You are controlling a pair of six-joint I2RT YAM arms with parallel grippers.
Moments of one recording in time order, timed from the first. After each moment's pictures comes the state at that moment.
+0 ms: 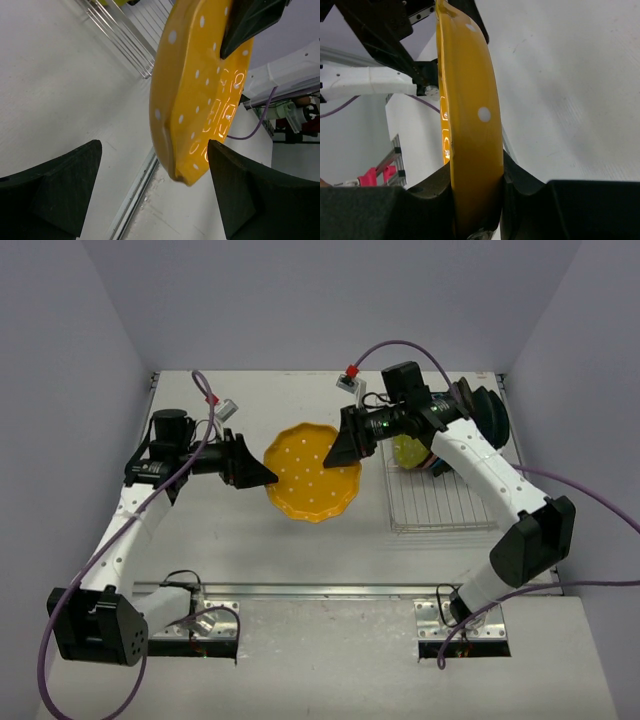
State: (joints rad) left arm -0.04 1.09 0.95 -0.46 1.10 -0.21; right arm 0.47 1.58 1.51 -0.69 -0.93 0.18
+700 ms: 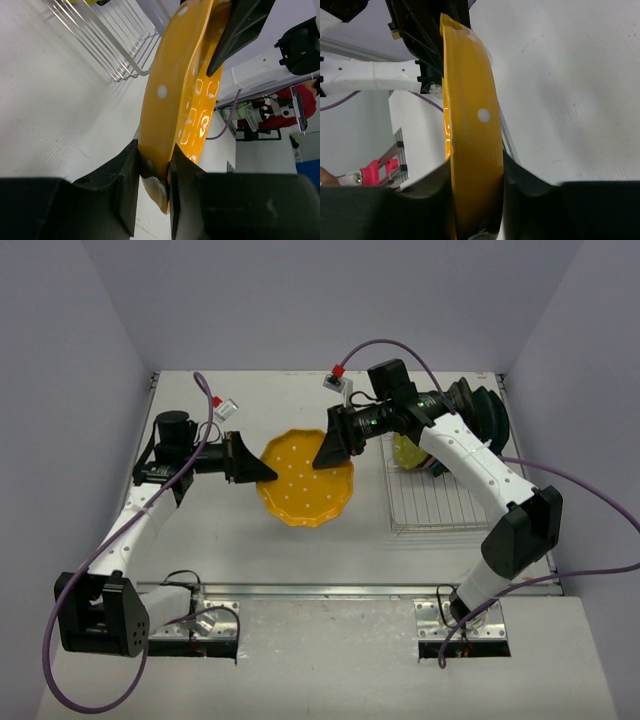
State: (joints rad) left arm -0.03 1.14 0.86 -0.20 1.24 -0.44; right arm 0.51 1.65 1.58 -0.70 -0.93 0.17
